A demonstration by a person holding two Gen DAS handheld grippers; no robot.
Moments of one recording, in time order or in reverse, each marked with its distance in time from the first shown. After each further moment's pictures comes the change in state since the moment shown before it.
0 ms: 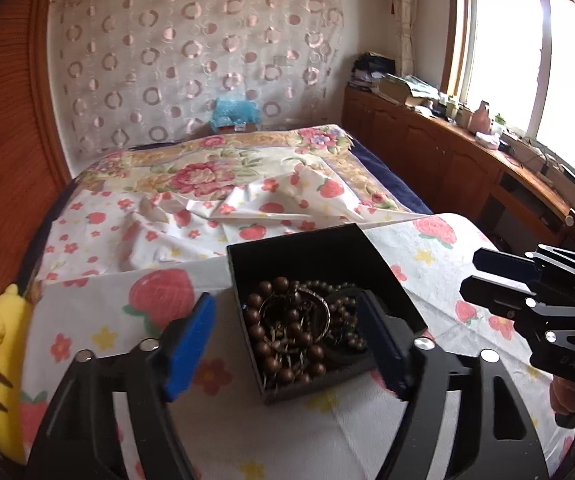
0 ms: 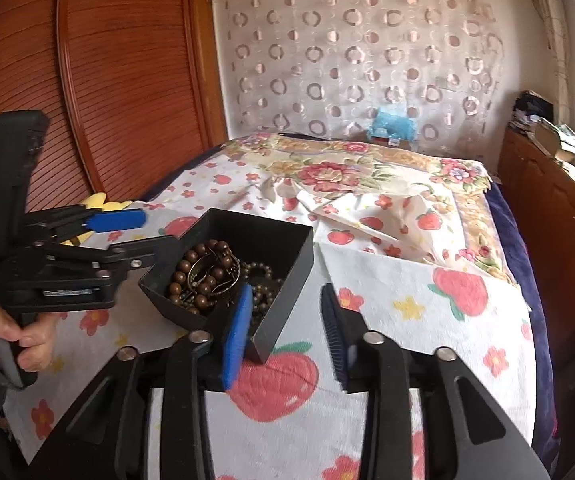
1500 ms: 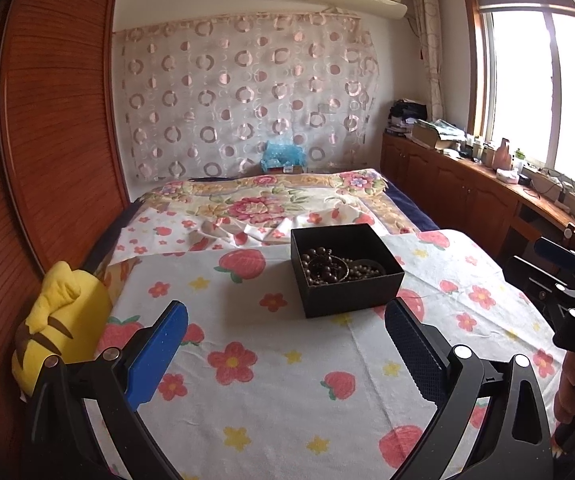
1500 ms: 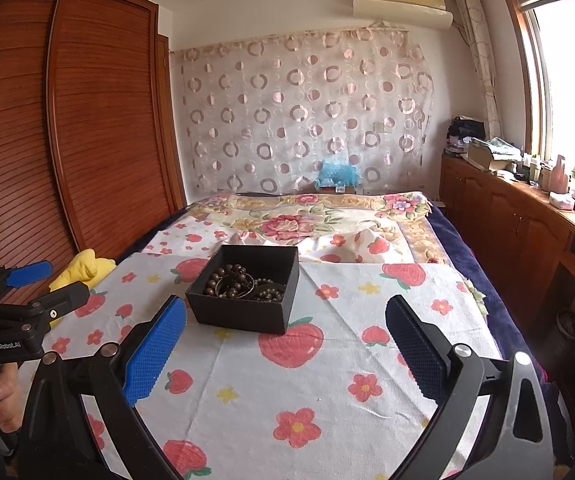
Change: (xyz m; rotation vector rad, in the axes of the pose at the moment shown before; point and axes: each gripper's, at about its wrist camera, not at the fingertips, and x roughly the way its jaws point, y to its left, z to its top) left arm -0.149 -0.003 -0.073 -0.050 -0.175 0.159; right arm -0.123 0.056 -0.049 0.105 -0.223 -0.176
